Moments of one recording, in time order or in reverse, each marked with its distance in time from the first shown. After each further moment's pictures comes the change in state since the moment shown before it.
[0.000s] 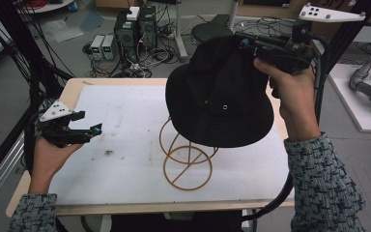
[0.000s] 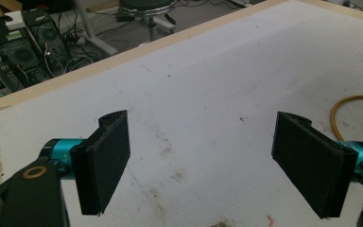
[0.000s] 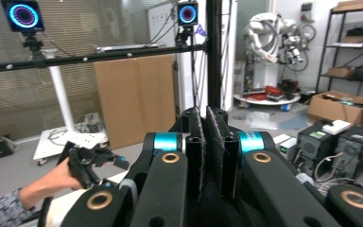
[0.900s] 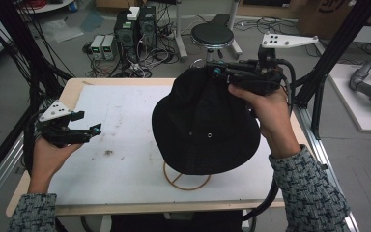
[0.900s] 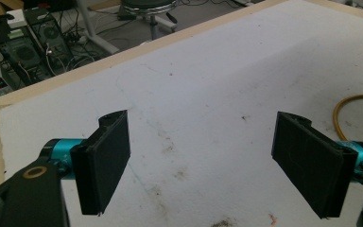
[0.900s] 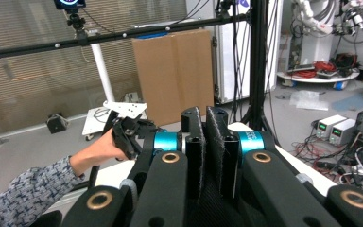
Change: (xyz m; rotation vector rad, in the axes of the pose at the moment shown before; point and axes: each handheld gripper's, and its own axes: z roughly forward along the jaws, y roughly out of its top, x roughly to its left) left arm 0.002 -0.001 0.000 0.007 0.006 0.000; right arm 0.023 -0.041 0.033 0.091 0.157 0.045
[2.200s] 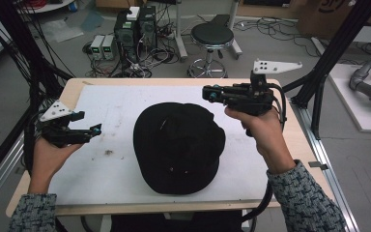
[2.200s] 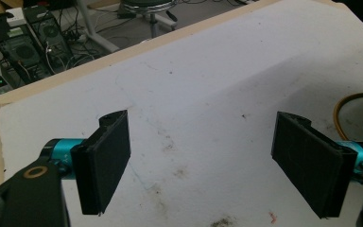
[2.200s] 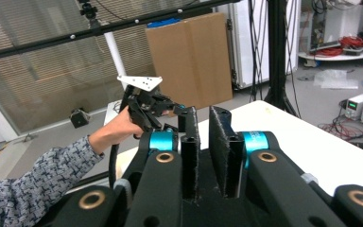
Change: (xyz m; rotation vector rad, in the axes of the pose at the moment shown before) left arm -0.001 0.000 0.001 0.008 -0.002 0.004; right arm -0.003 -0.049 0.002 0.033 0.054 0.084
